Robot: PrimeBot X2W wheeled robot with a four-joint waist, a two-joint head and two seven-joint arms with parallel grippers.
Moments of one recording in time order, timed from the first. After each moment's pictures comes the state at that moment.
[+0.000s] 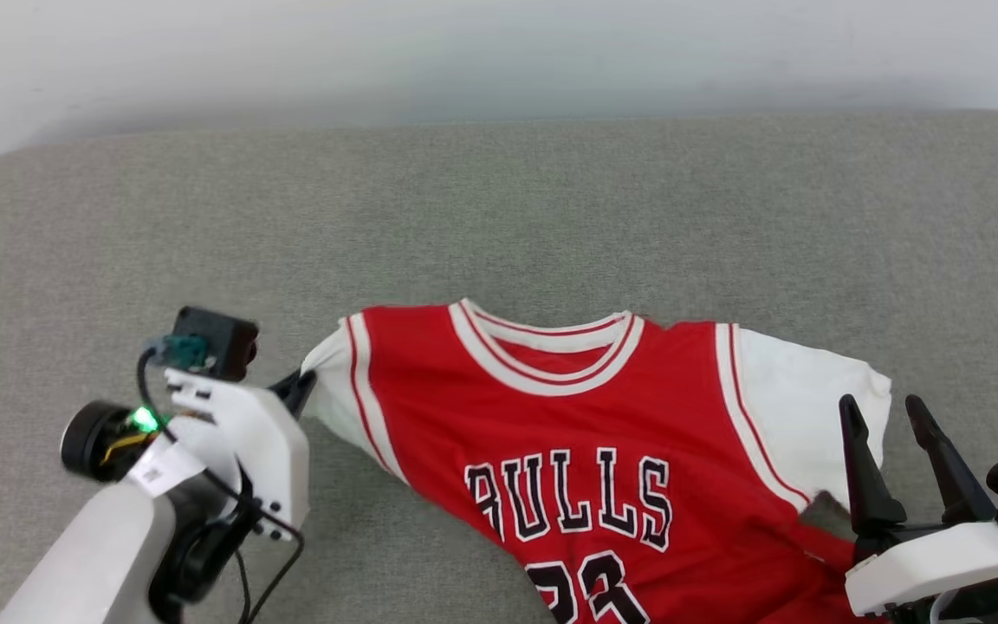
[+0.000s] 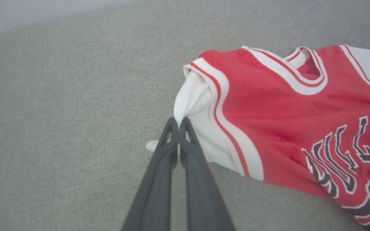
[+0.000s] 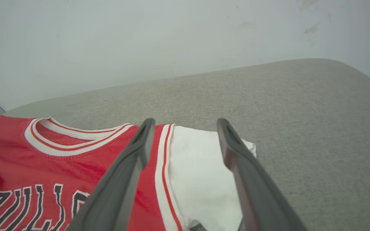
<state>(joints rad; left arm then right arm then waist) -0.35 0.52 -0.44 0.01 -0.59 0.08 0.48 0.04 -0.05 -0.09 -0.05 0.26 0.13 -0.04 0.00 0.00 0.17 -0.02</state>
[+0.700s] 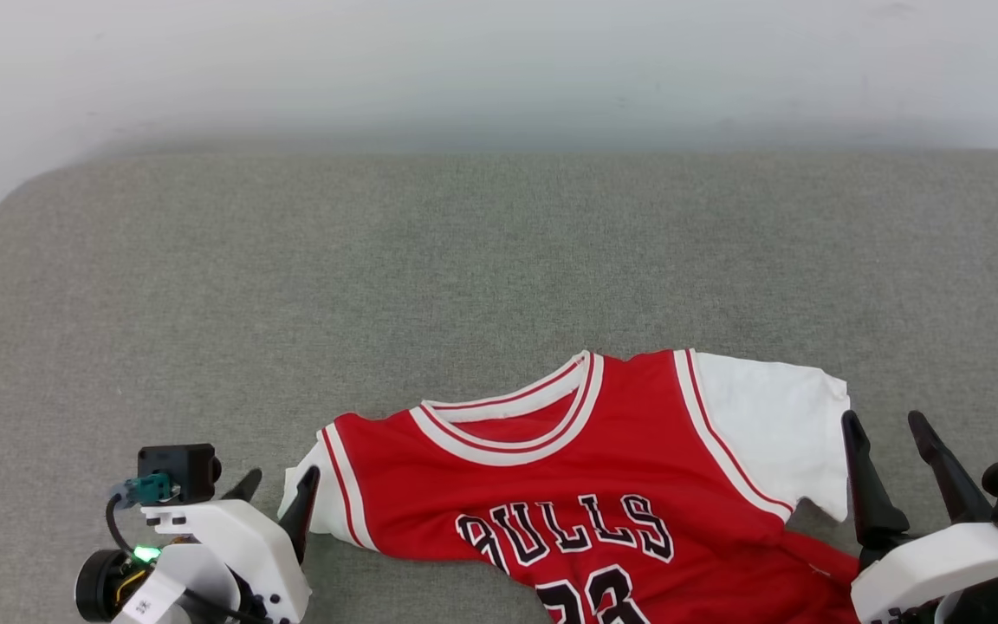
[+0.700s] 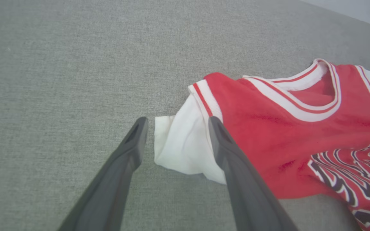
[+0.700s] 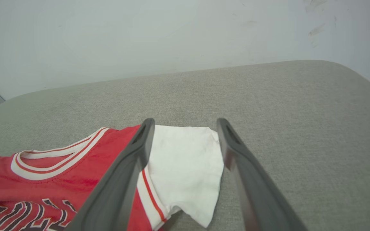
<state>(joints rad) -0.10 0.43 -0.35 0.12 -0.69 0.14 0.24 0.05 -0.05 -0.11 -0.05 0.22 0.13 0.03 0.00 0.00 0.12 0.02</state>
